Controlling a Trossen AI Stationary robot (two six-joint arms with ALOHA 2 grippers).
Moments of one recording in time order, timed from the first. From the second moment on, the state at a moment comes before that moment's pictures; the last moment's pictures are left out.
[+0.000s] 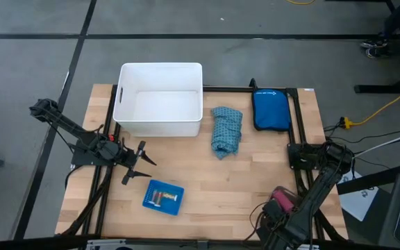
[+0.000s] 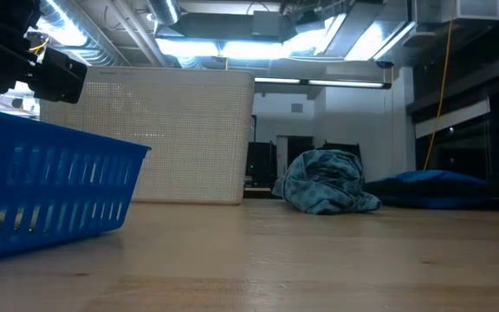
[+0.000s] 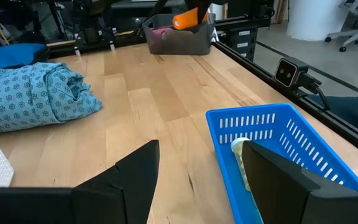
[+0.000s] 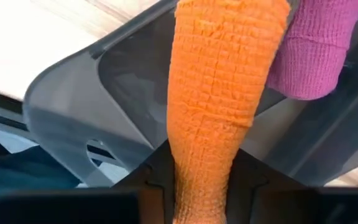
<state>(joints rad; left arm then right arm) -0.47 0.49 0.10 0.16 -0.19 0.01 1.02 1.92 1.49 -1.22 -0.17 2.05</state>
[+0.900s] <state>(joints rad) -0.47 0.49 0.10 0.17 -0.19 -0.01 1.00 1.92 1.49 -1.21 -0.08 2.10</state>
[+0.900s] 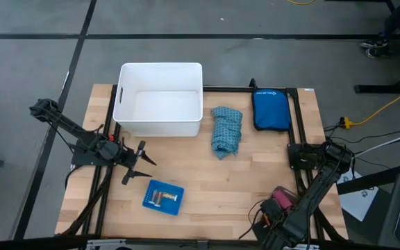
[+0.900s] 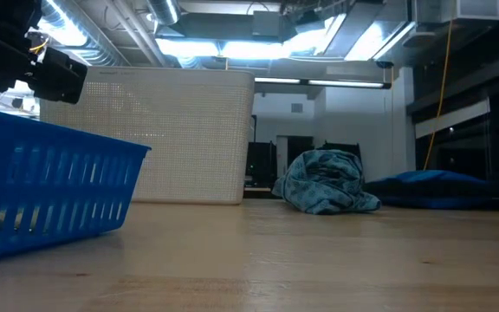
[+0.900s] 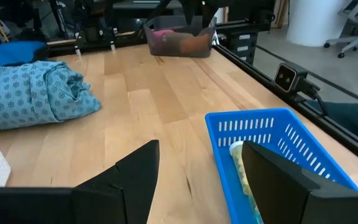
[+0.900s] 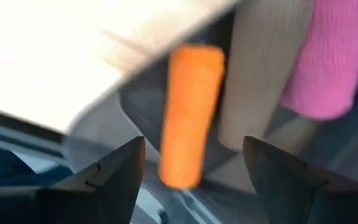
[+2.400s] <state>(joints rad) -0.47 0.49 0.10 0.21 -0.17 0.00 0.69 1.85 1.50 -1.13 0.46 1.59</state>
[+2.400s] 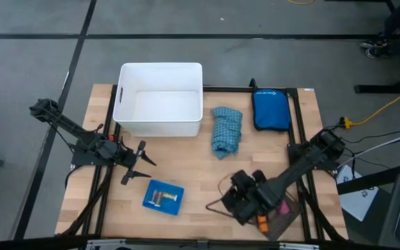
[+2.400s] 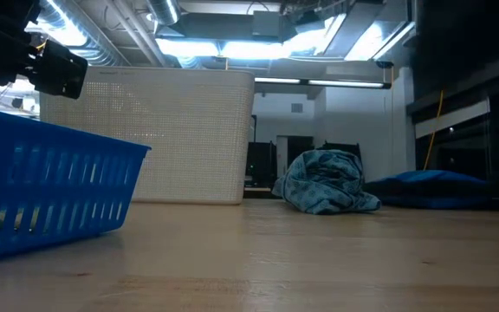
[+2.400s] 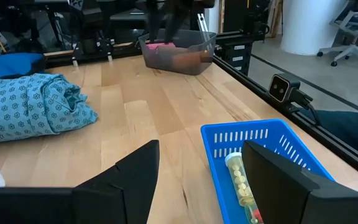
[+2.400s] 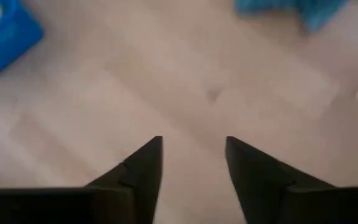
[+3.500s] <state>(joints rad) -0.47 0.49 0.10 0.18 -0.17 0.00 0.09 1.86 1.49 -1.13 0.55 0.90</state>
